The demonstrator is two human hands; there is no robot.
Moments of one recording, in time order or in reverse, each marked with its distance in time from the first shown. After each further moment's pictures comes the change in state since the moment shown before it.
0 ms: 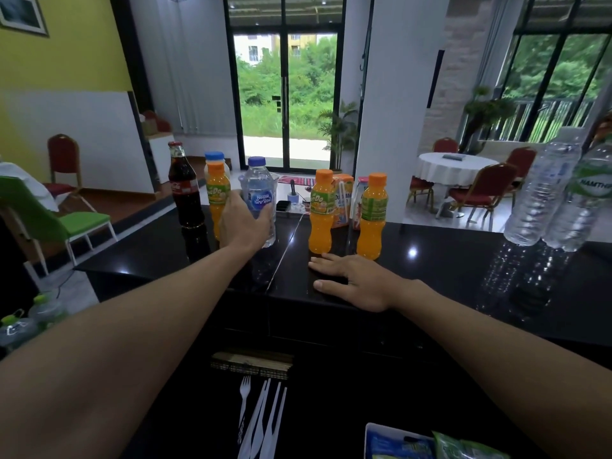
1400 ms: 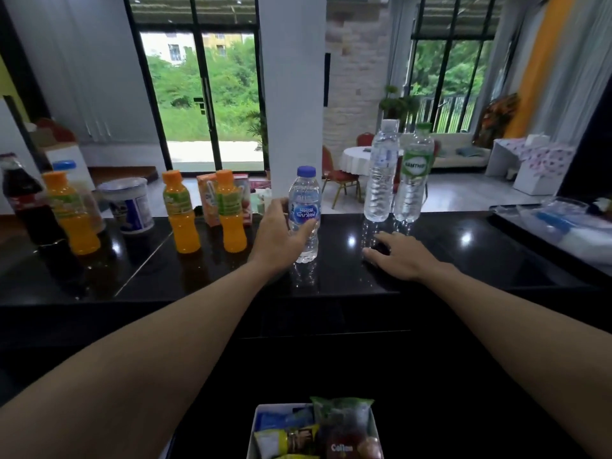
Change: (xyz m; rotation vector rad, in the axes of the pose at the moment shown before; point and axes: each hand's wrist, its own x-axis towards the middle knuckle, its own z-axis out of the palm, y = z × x) left_hand -0.162 0.195 0.146 -0.389 -0.434 0.357; right_hand -0.248 0.170 -0.072 -0.151 0.362 0.768
